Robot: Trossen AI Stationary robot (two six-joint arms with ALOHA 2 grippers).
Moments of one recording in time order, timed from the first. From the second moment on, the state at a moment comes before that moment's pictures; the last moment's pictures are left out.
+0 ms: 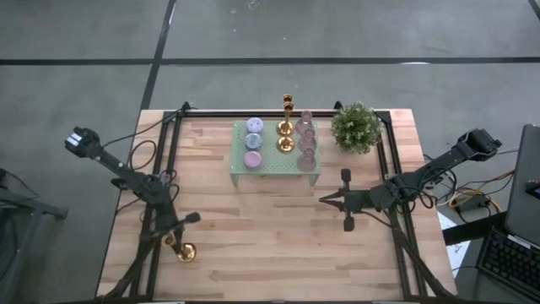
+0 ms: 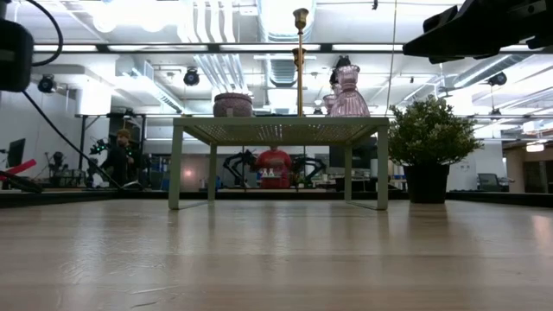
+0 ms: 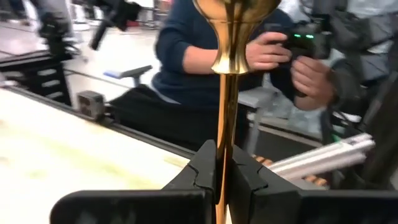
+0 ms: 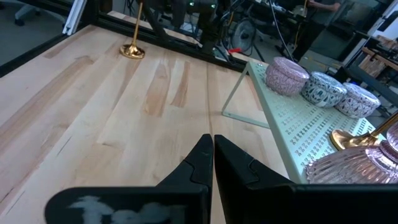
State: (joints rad) left arm -0.56 0.51 0.01 0.40 0.59 0.00; right arm 0.47 0.95 0.40 0.24 0.50 -0.13
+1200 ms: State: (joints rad) left arm -0.56 1.15 0.40 0.74 -0.48 -0.27; right arm 0.47 0.95 0.40 0.24 0.50 -0.13
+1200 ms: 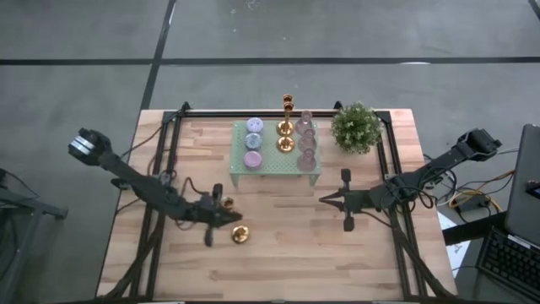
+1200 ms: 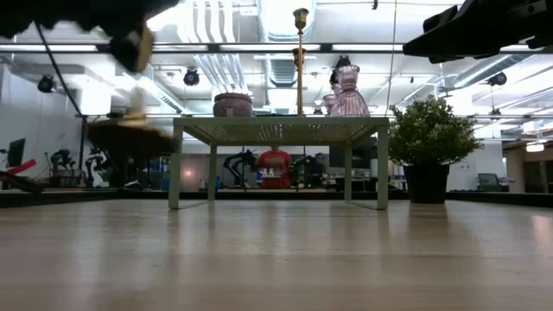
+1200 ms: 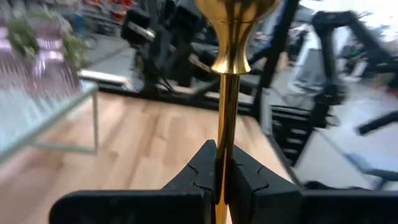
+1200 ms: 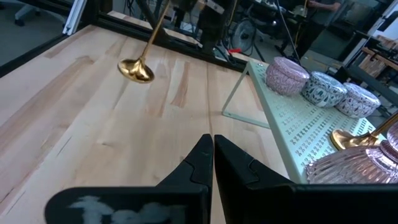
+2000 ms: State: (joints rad) left arm -0.20 1.43 1.02 0.42 -0.62 -0.14; right arm 0.47 0.95 0.40 0.24 0.50 -0.13
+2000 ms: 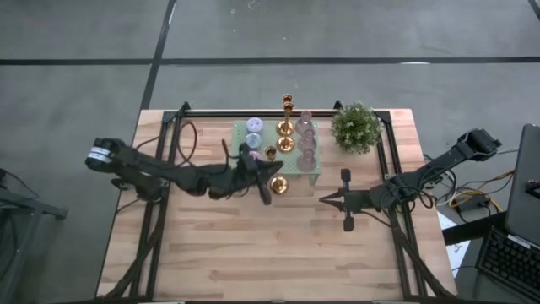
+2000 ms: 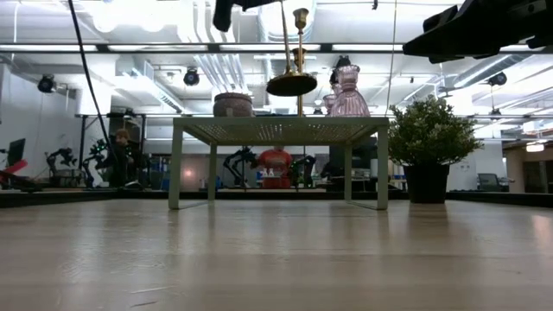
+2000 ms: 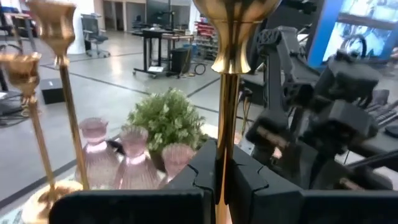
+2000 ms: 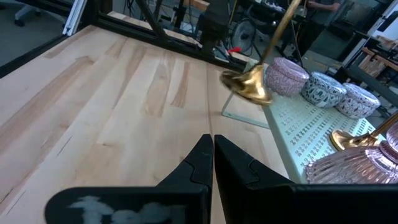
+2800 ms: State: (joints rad) left arm 0.00 1.58 1.22 0.24 -0.54 -0.13; right arm 0.47 0.95 0.40 0.24 0.50 -0.13
